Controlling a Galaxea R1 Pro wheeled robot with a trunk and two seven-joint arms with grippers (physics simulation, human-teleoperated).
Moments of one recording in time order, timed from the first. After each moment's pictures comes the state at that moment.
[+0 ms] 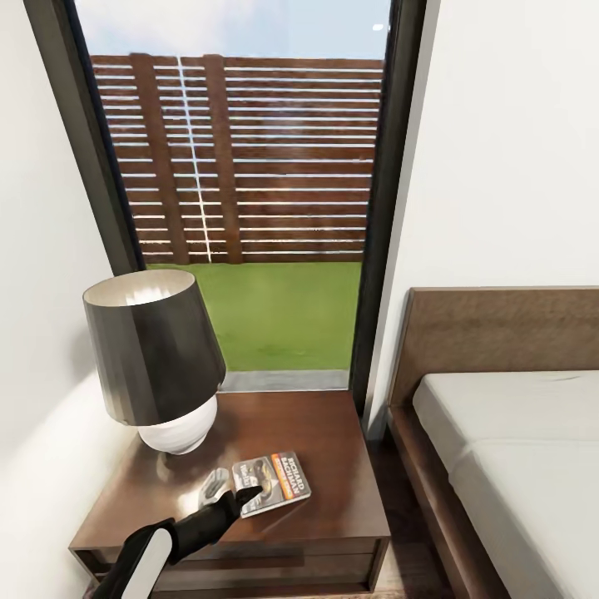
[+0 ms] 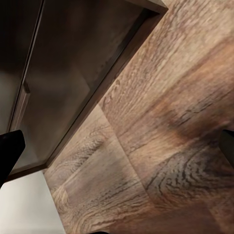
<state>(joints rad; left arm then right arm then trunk) -0.30 -0.02 0.10 -0.89 0.63 0.66 -0.43 -0.23 -0.14 0.00 0.05 -0.85 0.02 0.85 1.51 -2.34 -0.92</state>
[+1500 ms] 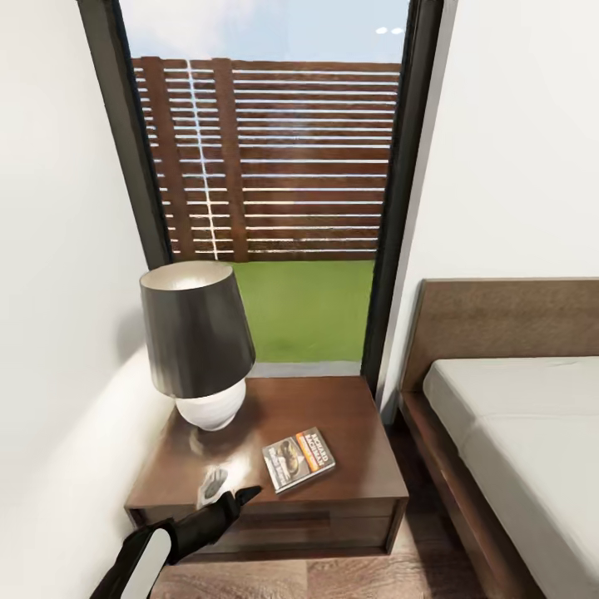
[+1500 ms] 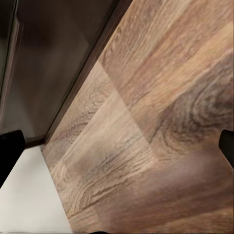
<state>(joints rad) -0.30 -0.01 0.10 -0.89 0.63 0.66 -0.43 -0.23 -0.14 0.00 0.05 -0.85 0.02 0.85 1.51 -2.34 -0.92</state>
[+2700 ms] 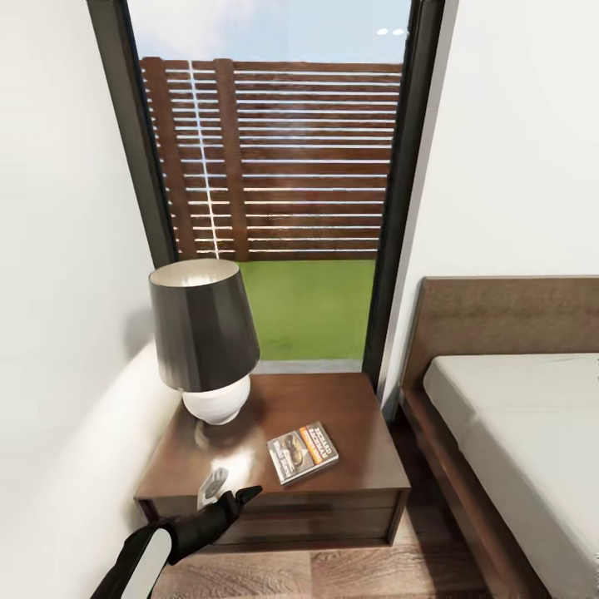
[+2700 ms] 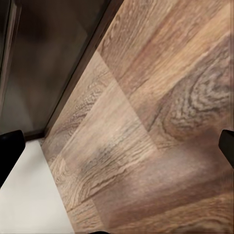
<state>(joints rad) -0.30 -0.02 0.10 -0.89 0.63 0.66 -0.43 -0.23 -0.14 0.00 0.05 -0.85 0.02 0.85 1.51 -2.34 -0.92</state>
